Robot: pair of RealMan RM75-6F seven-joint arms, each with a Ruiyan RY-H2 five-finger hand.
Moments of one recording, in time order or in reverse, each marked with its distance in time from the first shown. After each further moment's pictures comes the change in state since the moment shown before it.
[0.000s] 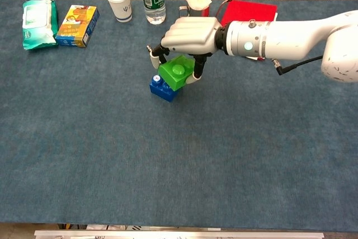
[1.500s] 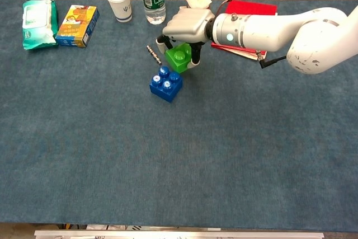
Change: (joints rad) left arm 0.013 0.002 0.000 0.012 0.003 0.007 -0.014; right arm 0.055 -0.123 0.031 0.193 0.198 -0.158 -0.147
